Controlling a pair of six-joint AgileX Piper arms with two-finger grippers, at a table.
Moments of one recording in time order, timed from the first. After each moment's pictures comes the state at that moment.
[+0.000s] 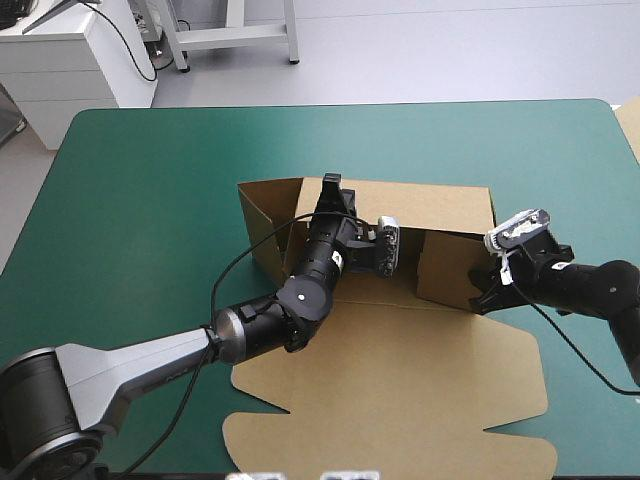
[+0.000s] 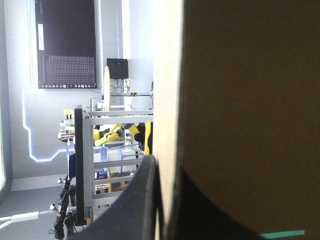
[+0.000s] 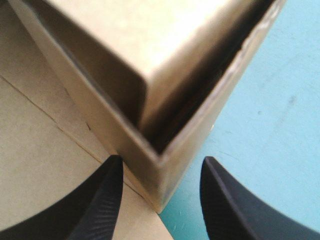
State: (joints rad) left arm -1.01 1.69 -1.18 1.65 0.63 -0.45; right arm -0.08 1.16 -0.78 0.69 0.69 -1.03
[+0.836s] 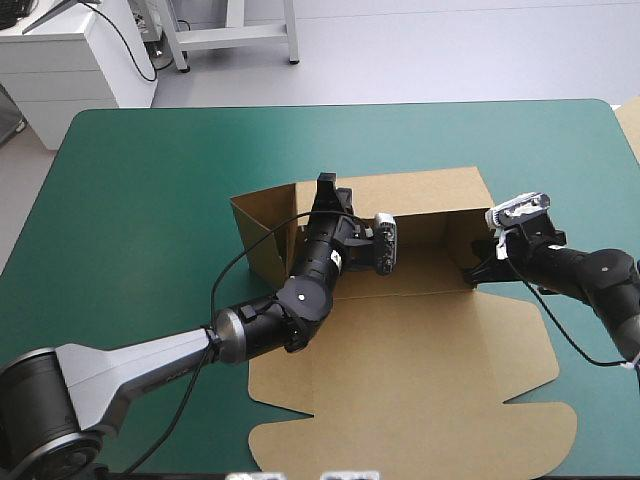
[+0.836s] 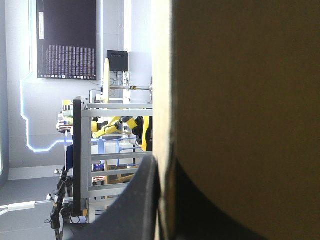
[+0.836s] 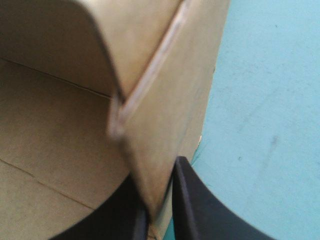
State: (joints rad) left arm -1.01 1.69 -1.18 1.65 0.66 -0.49; right arm -0.08 1.30 -0.78 0.99 0.53 -1.24
